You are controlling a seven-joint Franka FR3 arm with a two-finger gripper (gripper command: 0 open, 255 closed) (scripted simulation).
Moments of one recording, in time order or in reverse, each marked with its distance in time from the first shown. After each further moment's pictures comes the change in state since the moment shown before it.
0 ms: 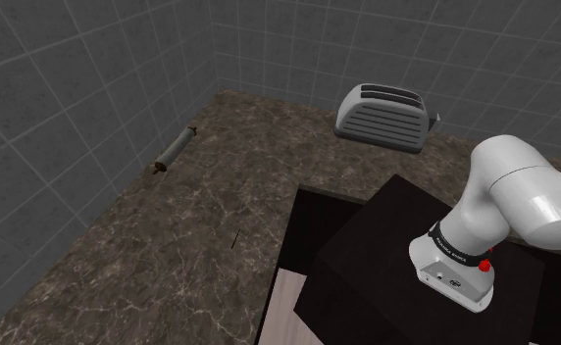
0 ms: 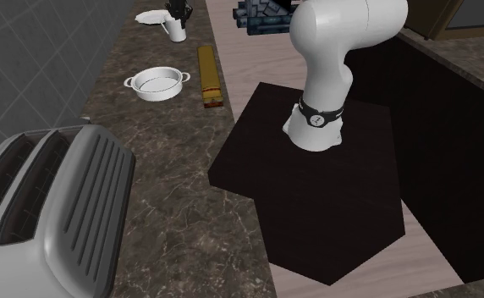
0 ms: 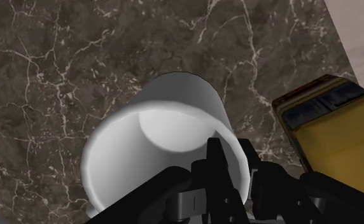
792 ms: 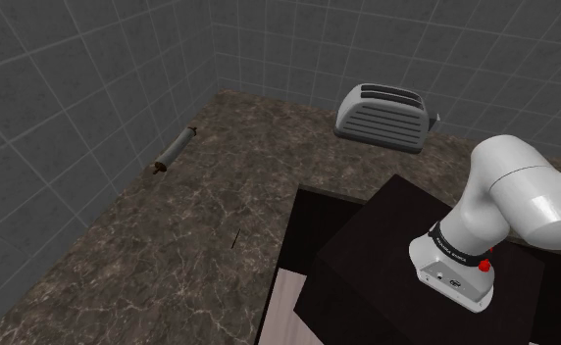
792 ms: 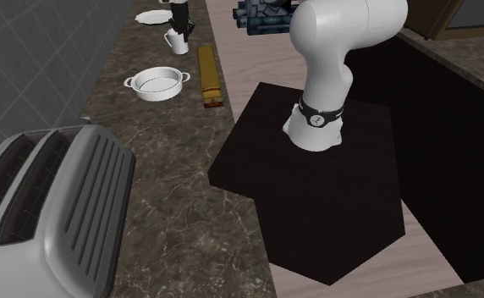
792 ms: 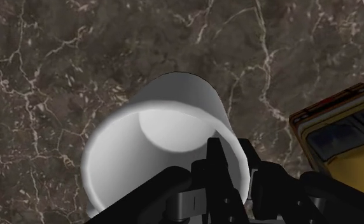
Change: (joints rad) arm 0.006 -0.083 -0.028 -0.006 -0.025 0.089 0.006
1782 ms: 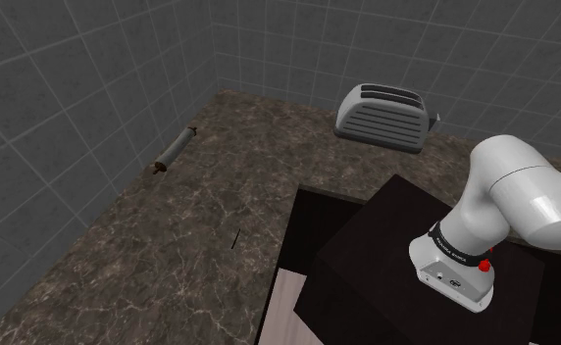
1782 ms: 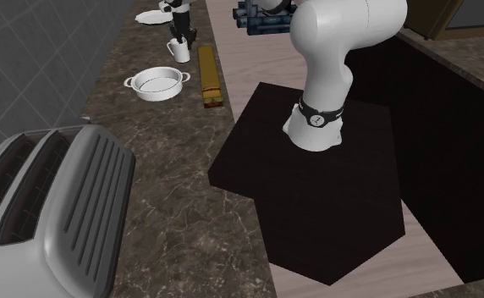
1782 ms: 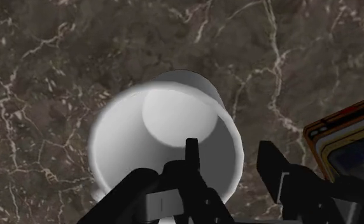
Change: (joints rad) arm 0.015 -0.058 -0.017 0.025 -0.012 0.040 -0.003
